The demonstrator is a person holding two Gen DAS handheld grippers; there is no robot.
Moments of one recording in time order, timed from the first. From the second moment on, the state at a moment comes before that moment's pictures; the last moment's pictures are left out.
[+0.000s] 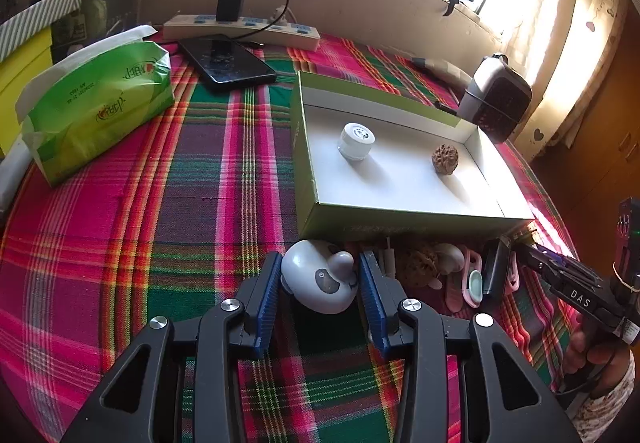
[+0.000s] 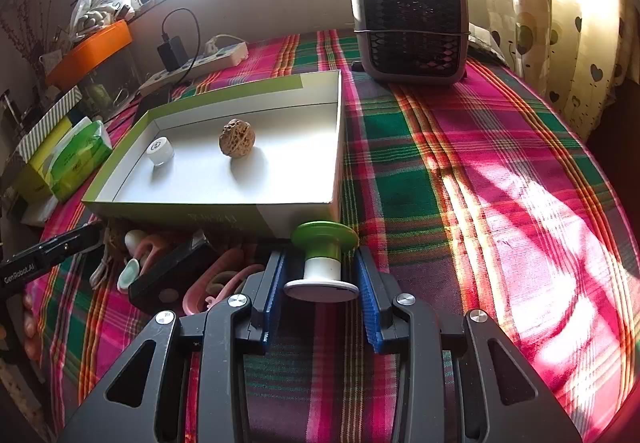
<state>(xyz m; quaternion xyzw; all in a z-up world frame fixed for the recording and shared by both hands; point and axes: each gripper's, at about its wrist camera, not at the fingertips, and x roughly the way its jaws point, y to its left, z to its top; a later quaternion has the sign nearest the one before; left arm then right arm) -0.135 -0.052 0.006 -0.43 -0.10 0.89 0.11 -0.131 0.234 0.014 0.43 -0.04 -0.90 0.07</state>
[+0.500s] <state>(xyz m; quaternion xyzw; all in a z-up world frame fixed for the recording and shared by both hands) -0.121 -0.055 0.008 -0.43 -0.11 0.89 0.10 -0.112 0.225 0.023 0.41 -0.05 -0.91 0.09</state>
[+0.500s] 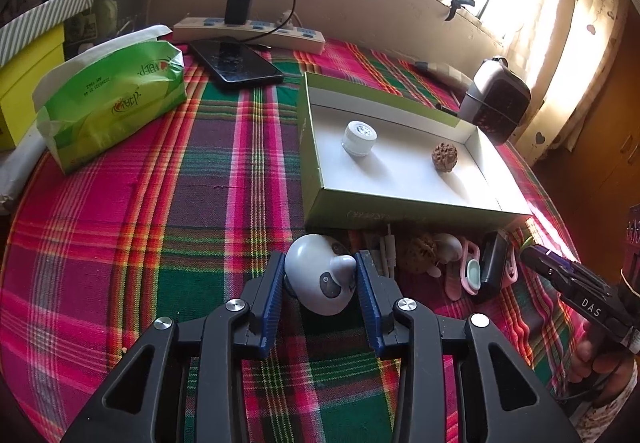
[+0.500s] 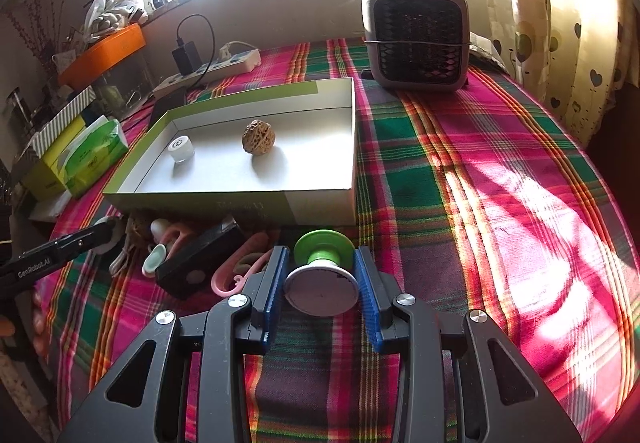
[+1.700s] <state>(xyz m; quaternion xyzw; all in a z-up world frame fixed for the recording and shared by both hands) -0.108 -0.047 0.031 -0.40 -0.10 0.90 0.12 -0.101 0.224 0.024 0.40 -0.07 -0.91 0.12</state>
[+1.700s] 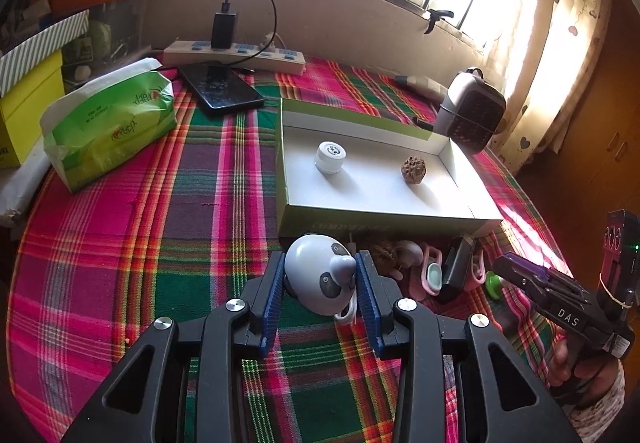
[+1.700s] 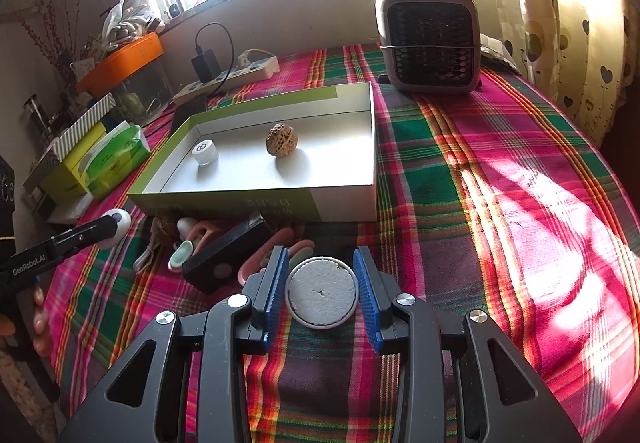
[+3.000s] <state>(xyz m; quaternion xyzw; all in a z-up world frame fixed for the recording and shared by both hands) -0.127 -0.021 0.054 -0.39 -0.08 0.90 0.15 -0.101 0.219 0.052 0.37 -0.04 -0.92 0.12</state>
